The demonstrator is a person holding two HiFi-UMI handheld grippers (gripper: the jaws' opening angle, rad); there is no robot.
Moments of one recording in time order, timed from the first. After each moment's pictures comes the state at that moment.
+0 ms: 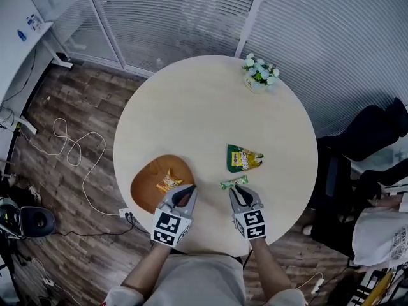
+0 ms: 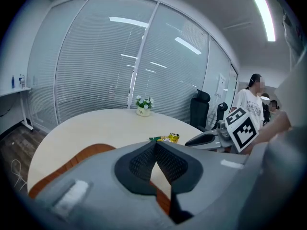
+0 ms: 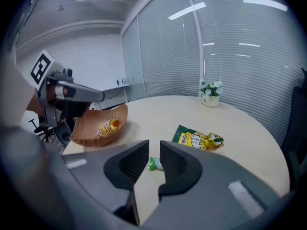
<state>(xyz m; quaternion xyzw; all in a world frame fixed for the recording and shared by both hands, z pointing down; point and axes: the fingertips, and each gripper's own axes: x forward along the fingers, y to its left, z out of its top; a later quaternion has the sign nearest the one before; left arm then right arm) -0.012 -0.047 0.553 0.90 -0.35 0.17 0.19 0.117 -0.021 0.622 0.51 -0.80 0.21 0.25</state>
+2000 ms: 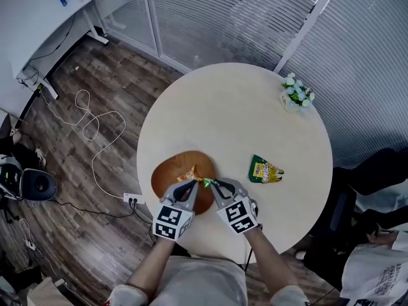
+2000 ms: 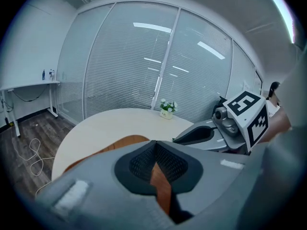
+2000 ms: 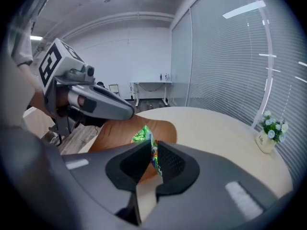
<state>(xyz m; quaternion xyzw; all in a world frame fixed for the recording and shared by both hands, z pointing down) -0.091 -0.057 0.558 0.84 -0.47 0.15 0.24 -0.040 -0.056 0.593 0.28 -0.90 0.10 0.32</state>
